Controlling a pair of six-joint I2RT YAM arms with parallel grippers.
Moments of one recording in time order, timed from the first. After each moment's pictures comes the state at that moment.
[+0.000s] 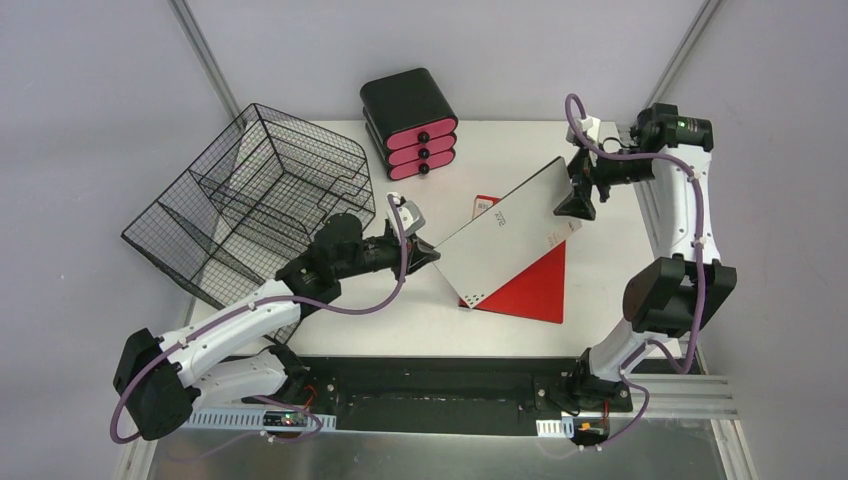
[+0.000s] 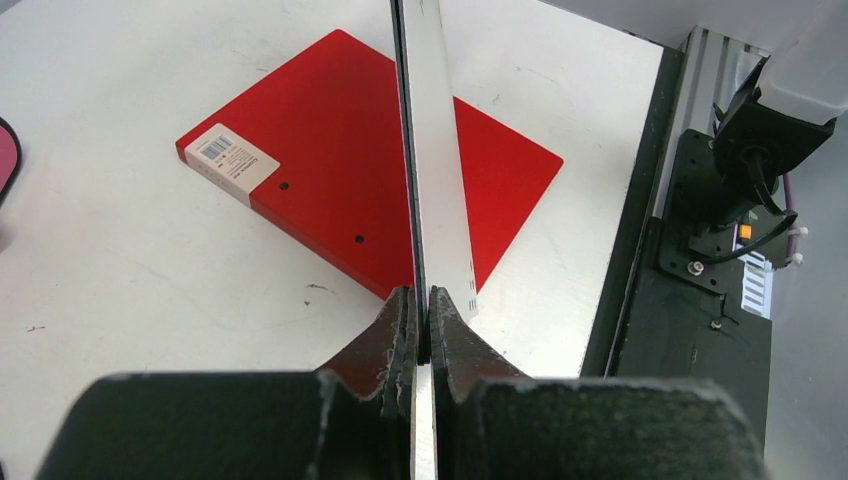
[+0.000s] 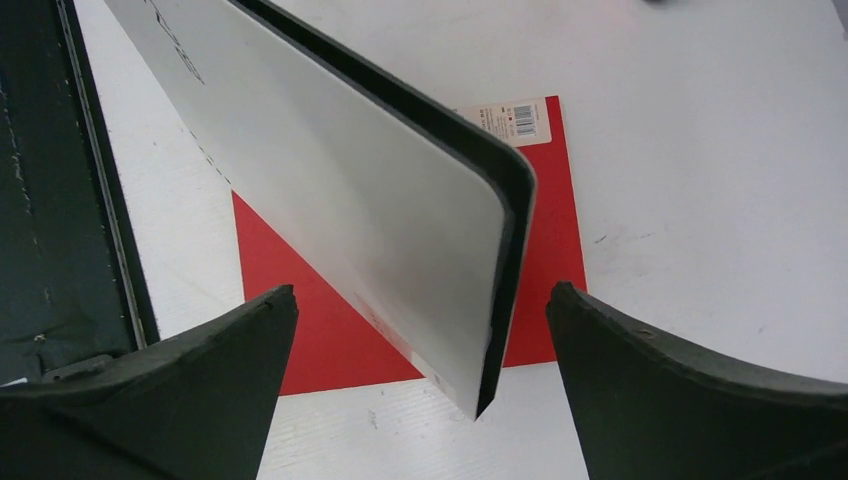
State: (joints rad) left arm -0.79 1.03 0.73 0.10 0.38 -0.05; right arm -0.14 1.68 1.83 -1.55 -0.95 -1.35
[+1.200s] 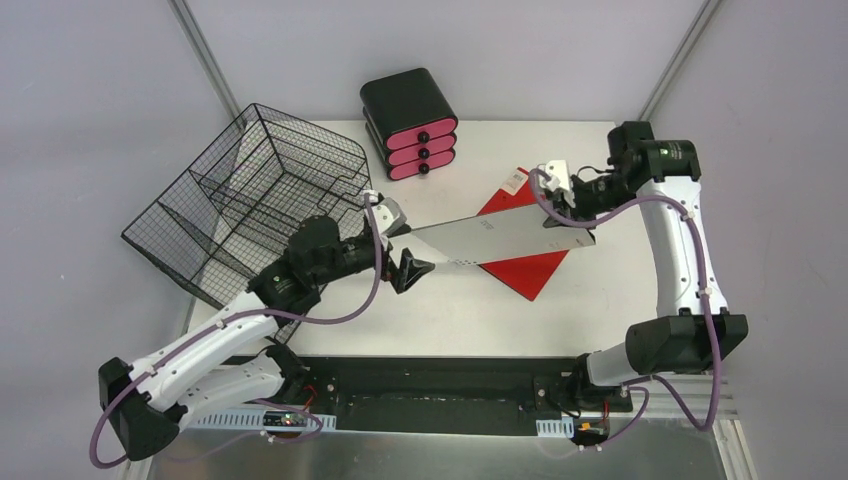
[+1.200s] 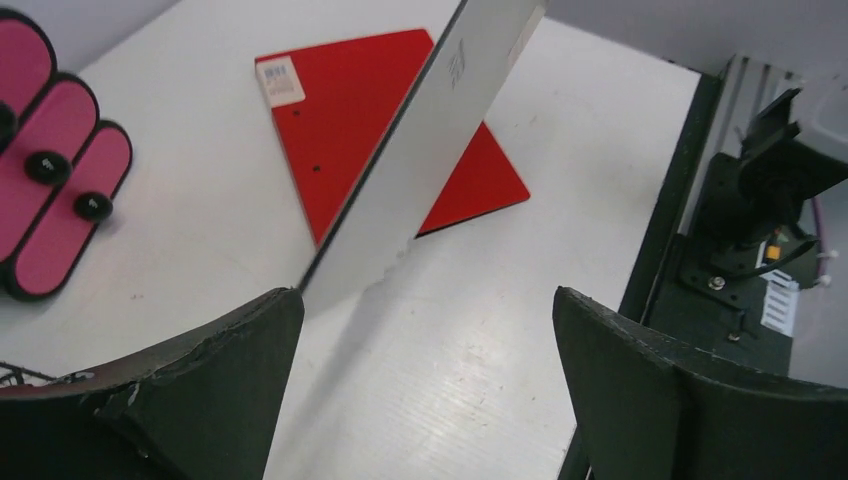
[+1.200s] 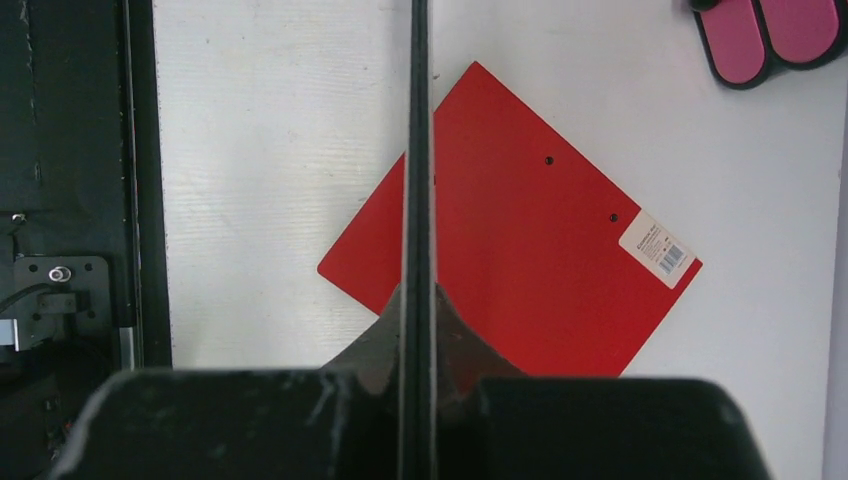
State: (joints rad) left arm -0.79 0.89 0.76 -0.07 0.26 -0.03; right arm 0.03 1.46 1.69 -1.61 -0.81 -1.57
